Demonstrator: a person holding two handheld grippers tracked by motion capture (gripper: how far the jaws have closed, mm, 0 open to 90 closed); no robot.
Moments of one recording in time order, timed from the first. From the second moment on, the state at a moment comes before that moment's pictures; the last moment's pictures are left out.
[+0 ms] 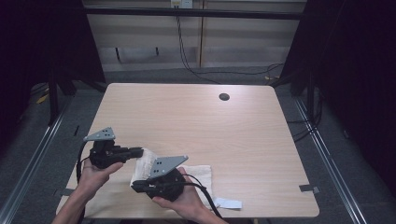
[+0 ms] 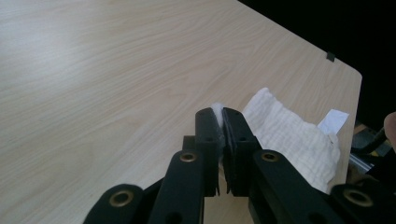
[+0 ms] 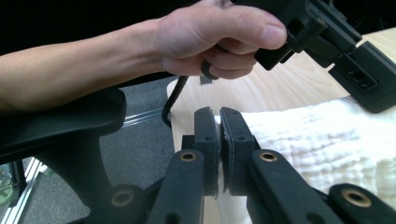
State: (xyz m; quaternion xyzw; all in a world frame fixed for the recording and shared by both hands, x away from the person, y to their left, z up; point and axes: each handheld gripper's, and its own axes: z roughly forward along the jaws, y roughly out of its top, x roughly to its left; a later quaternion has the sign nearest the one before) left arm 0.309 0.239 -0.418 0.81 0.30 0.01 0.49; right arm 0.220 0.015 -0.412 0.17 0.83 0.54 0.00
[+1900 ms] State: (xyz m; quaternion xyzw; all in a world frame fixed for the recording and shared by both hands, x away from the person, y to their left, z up) left arm 0.330 0.077 -0.476 0.88 0.23 -0.08 0.41; right arm 0.190 -0.112 -0.474 0.30 0.85 0.43 0.02
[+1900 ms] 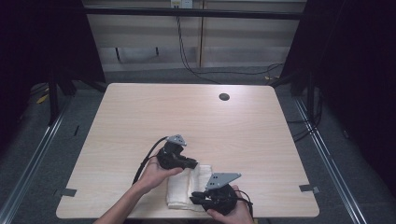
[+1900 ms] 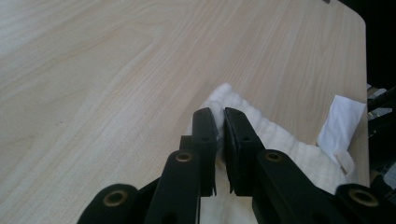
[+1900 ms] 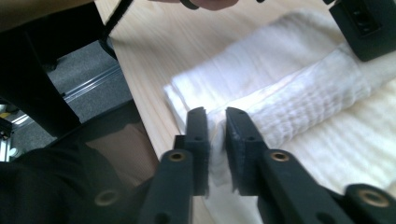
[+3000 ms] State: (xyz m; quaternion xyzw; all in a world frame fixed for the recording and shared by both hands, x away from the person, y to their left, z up) left arm 0.320 0.093 -0.452 0.85 0.25 -0.04 0.46; right arm 0.207 -0.161 -0.473 0.38 0.82 0.42 0.07
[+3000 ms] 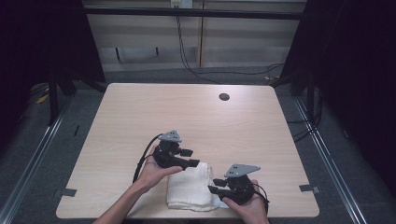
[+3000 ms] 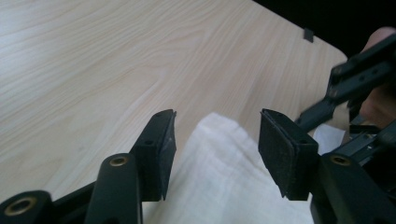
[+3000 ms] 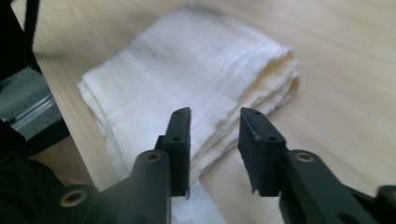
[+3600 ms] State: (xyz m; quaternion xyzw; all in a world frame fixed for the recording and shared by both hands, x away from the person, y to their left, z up) left arm 0.293 0.170 -0.448 0.86 0.29 0.02 0.42; right arm 0.221 -0.205 -0.458 0.40 0.80 0.44 0.10
